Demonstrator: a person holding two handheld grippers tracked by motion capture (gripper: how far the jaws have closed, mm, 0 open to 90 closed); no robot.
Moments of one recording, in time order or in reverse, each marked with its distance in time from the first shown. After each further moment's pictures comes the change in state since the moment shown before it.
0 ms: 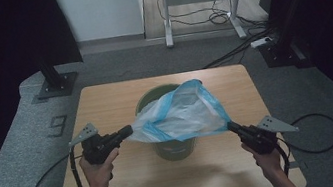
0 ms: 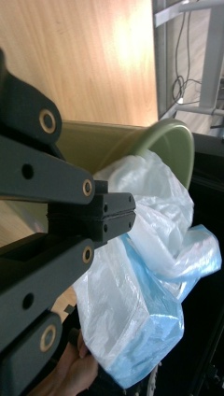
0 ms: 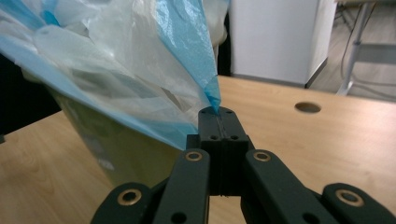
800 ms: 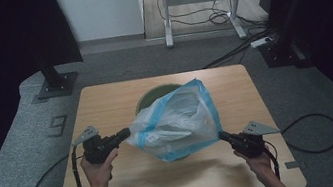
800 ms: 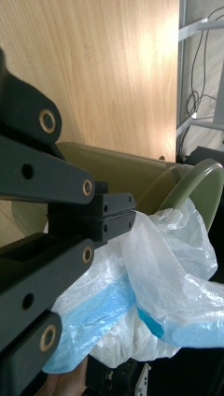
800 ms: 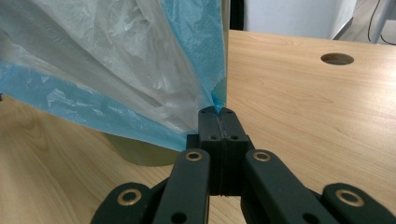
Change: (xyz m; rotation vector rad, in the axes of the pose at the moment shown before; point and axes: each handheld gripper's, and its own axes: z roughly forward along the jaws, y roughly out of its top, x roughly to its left) left arm 0.024 -0.018 0.009 0.029 0.059 -0.041; right arm -0.005 -0.037 0.030 0.142 0.042 0.010
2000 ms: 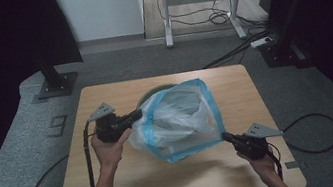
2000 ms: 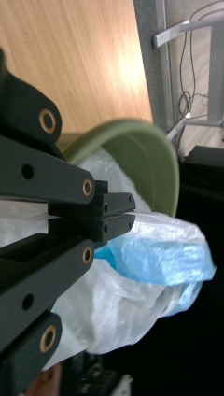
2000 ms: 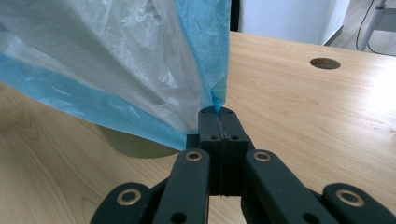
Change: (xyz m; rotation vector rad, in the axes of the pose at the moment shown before) left arm -0.028 0.059 0.035 0.029 0.020 0.083; right arm 0.001 -0.002 -0.009 0.001 -0.027 -0.051
